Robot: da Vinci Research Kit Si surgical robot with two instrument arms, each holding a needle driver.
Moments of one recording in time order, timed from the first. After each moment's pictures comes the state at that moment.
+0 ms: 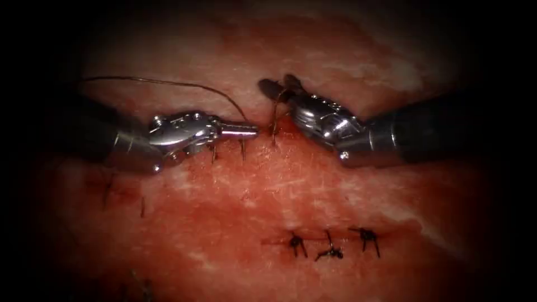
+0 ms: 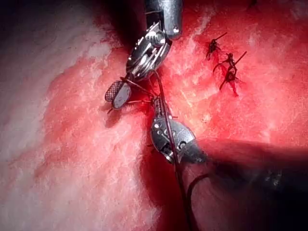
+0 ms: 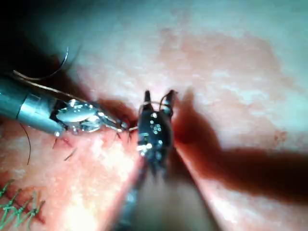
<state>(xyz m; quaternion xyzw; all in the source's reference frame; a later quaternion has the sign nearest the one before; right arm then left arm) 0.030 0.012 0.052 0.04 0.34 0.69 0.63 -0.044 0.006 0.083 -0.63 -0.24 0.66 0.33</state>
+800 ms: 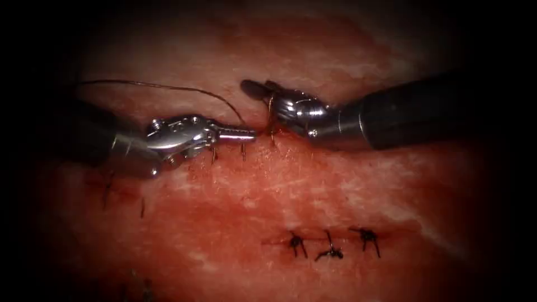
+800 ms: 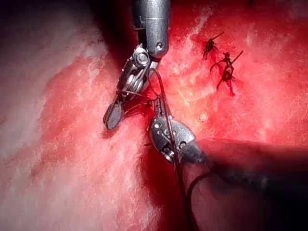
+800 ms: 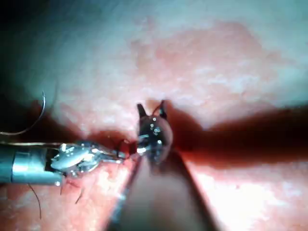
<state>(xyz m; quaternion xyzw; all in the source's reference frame) 0.033 0.011 0.055 0.15 0.30 0.74 0.58 -0.044 0.006 0.082 -0.63 -0.24 0.66 0.33</state>
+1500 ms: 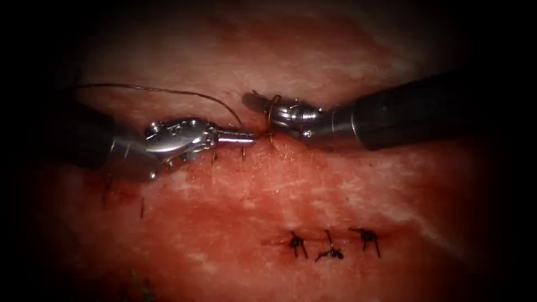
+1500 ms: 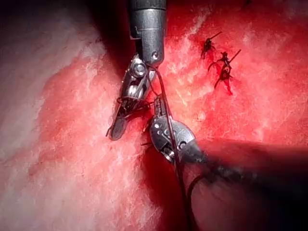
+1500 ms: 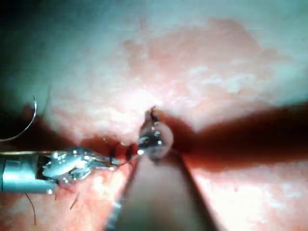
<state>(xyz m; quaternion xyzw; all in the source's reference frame) 0.033 0.010 0.056 0.17 0.29 0.72 0.60 -0.044 0.006 0.082 -0.63 -0.24 0.66 0.33</state>
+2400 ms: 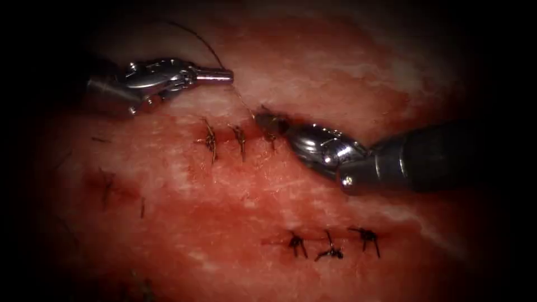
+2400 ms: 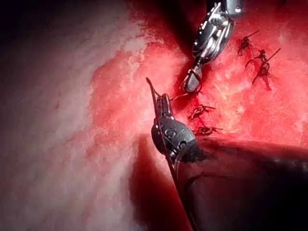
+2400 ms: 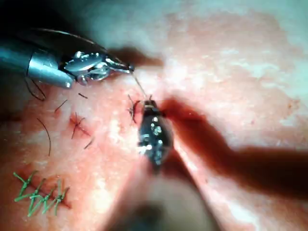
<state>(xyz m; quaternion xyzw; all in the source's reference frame) 0.030 0.006 0.045 0.12 0.38 0.64 0.66 -0.039 0.017 0.083 -0.61 -0.23 0.66 0.37</state>
